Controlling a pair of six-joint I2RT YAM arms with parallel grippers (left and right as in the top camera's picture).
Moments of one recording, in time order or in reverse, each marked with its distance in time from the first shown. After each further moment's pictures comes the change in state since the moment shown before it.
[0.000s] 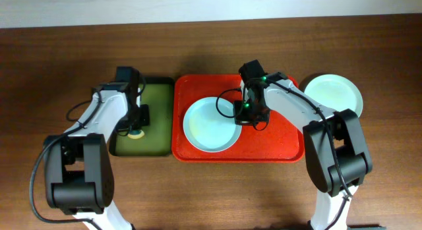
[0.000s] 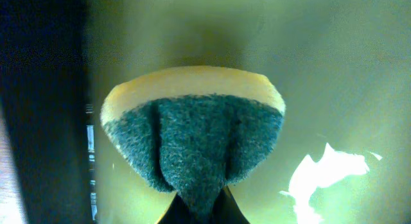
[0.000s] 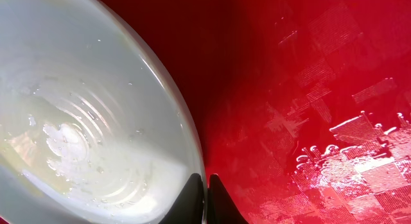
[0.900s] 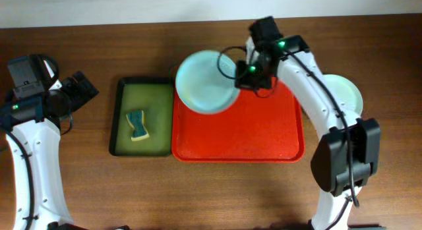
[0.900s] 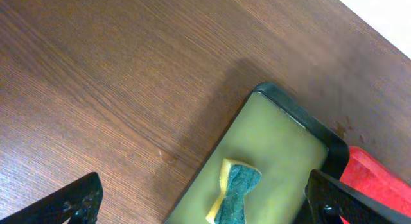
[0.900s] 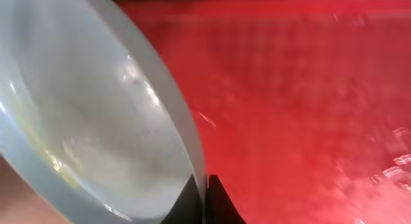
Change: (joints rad) left arm 0.357 -0.431 0.129 -0.034 0.148 -0.187; right arm -0.042 -0.013 0.425 -0.214 -0.053 0.076
